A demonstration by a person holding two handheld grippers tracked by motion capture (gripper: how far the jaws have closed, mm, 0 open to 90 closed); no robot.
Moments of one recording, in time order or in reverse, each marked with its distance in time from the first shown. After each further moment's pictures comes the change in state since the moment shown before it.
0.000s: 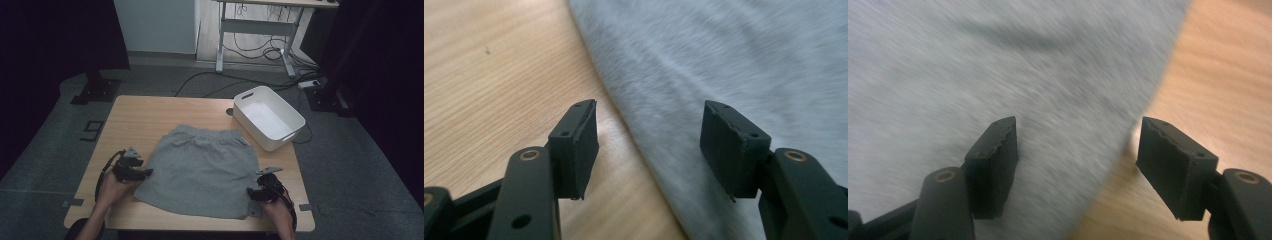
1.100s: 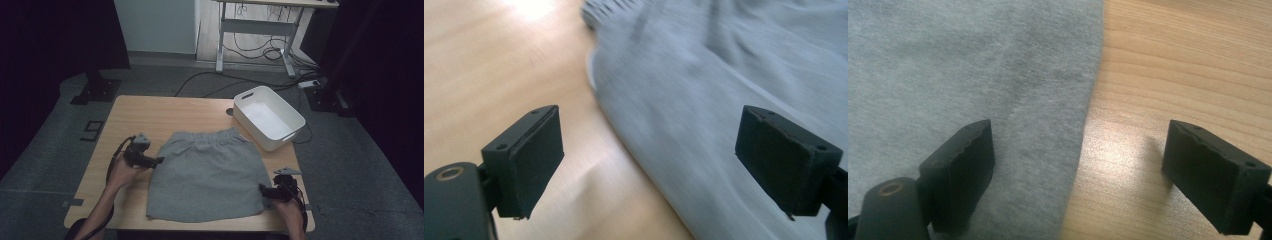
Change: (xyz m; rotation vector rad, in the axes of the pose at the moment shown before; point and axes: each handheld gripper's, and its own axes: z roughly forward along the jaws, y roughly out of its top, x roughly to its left) left arm 0.012 0.062 0.015 -0.102 -0.017 0.028; right arm -0.046 -0.025 0.005 -0.127 -0.069 0.127
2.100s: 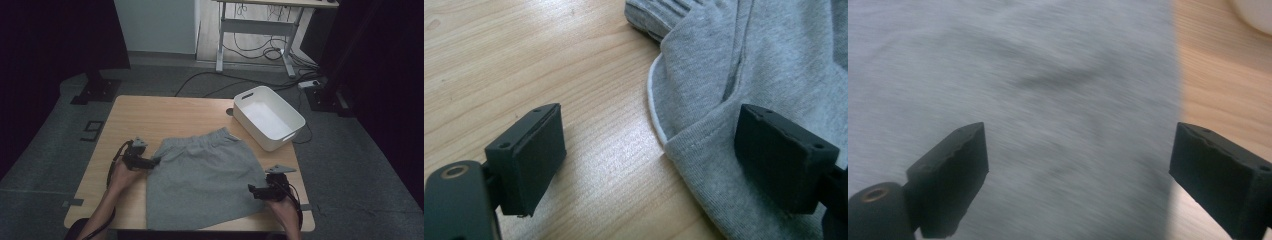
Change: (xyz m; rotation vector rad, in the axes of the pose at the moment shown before) left arm 0.016 -0.042 0.020 -0.010 0.057 -0.069; right arm 0.033 0.022 -0.018 -0.047 0.187 -0.080
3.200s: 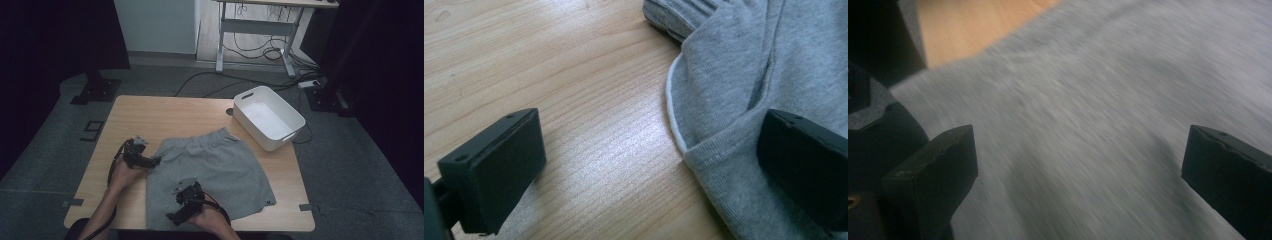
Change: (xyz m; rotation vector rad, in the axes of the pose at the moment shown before) left arm 0.005 0.005 0.006 0.032 0.025 -0.026; right arm 0.227 0.047 0.095 0.112 0.439 -0.451
